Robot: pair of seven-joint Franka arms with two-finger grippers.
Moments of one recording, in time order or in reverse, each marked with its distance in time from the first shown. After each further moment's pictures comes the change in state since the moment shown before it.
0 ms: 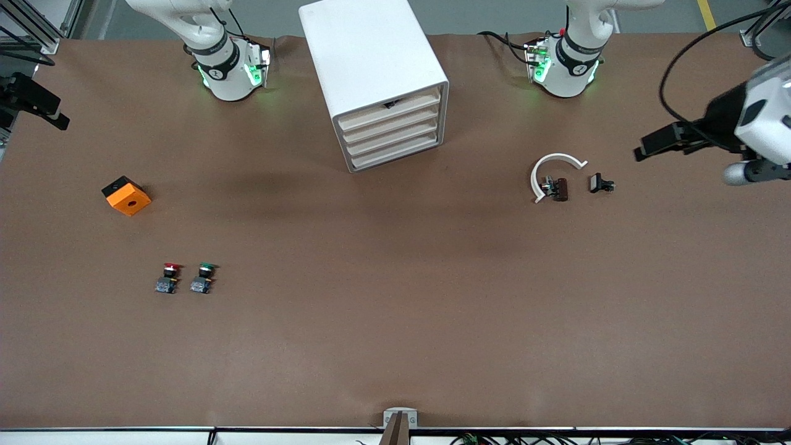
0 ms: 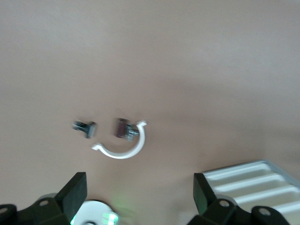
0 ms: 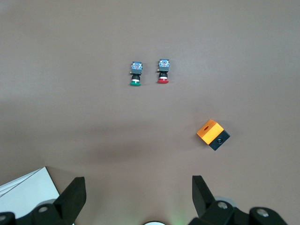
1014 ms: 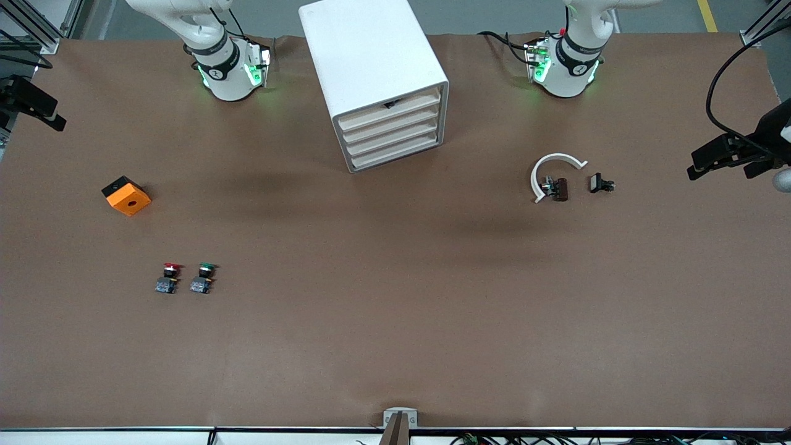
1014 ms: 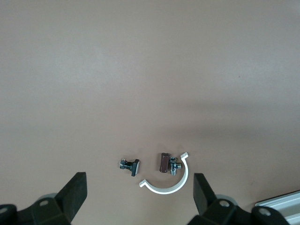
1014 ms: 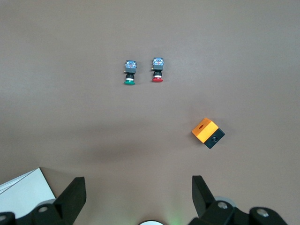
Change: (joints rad) left arm 0.050 -0.021 -0.015 -0.042 0.134 0.150 0.171; right arm -0.004 0.000 -0.003 -0.008 -0.019 0.001 0.000
